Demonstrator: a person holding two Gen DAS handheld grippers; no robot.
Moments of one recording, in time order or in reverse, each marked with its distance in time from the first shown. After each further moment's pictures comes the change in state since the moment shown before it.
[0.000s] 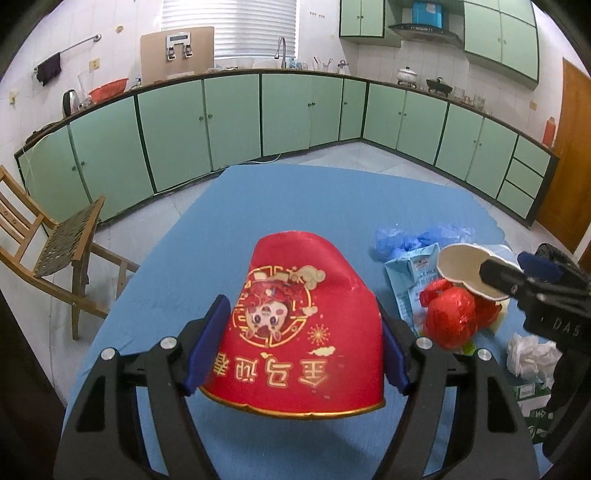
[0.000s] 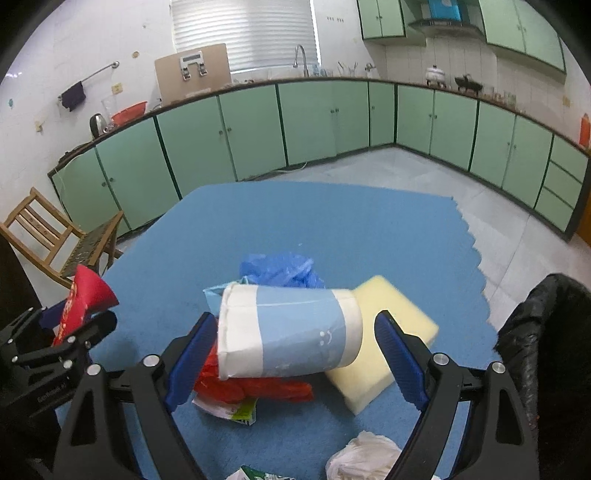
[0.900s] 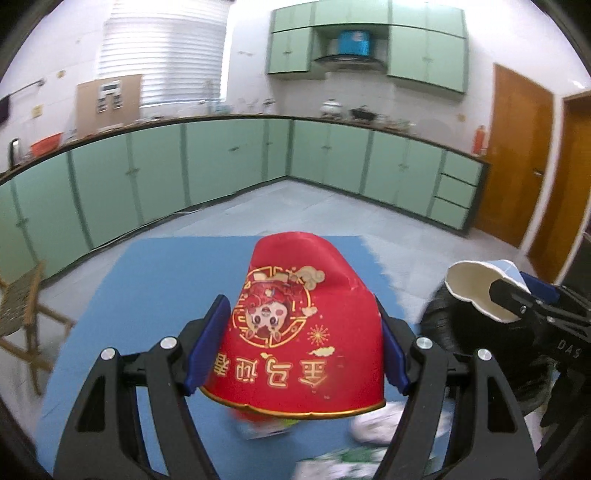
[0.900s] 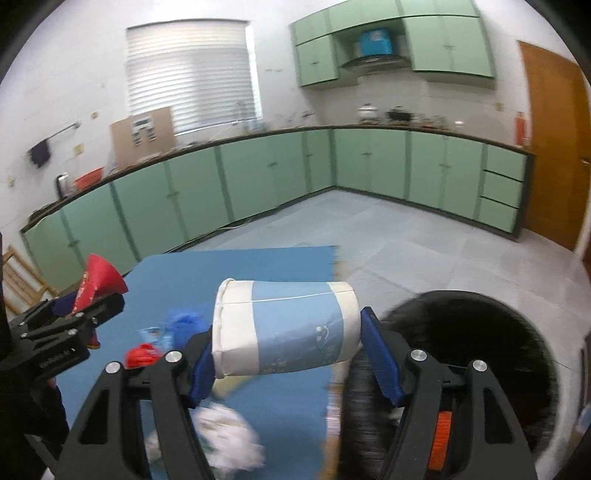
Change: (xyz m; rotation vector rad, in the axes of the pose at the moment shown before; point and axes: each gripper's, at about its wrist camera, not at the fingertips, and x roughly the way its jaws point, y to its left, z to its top) left arm -0.050 -0.144 0.047 0.126 -0.160 -0.264; right arm -0.147 -0.120 -0.006 0.132 -0.219 -0.195
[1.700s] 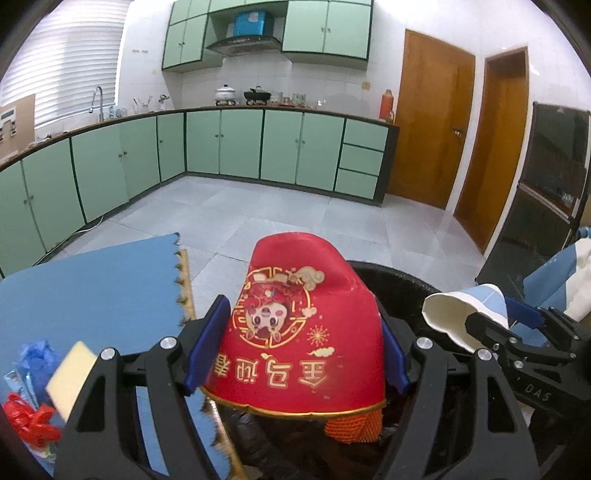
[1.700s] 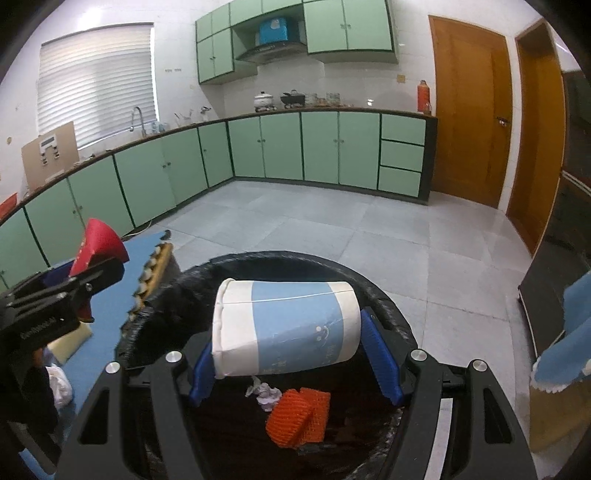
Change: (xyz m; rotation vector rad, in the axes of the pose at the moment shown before) left arm 0.102 -0.241 -0.038 0.166 0.063 -0.290; right arm -0.026 -0.204 -0.058 0.153 0.041 -0.295
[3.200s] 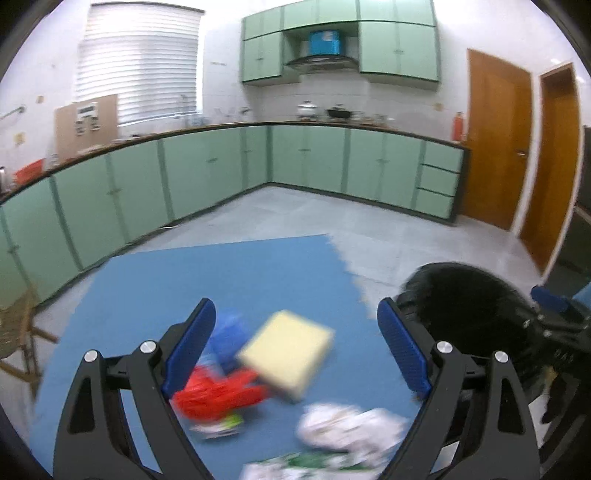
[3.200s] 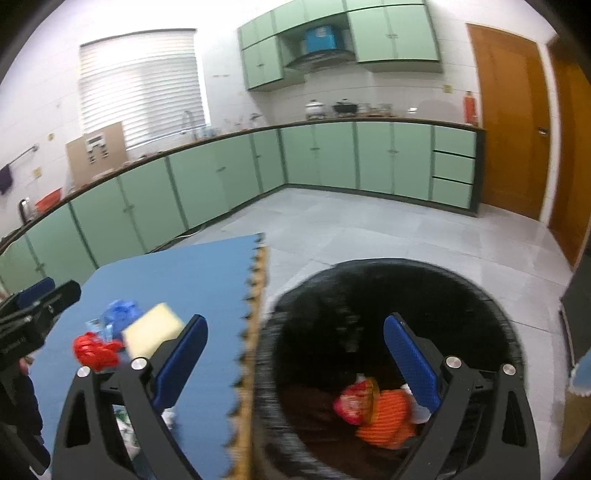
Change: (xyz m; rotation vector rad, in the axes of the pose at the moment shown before) left arm -0.152 0.159 -0.022 -0.082 -0.064 0.308; right arm -0.027 0.141 -0.002 -0.056 -0.036 0.195
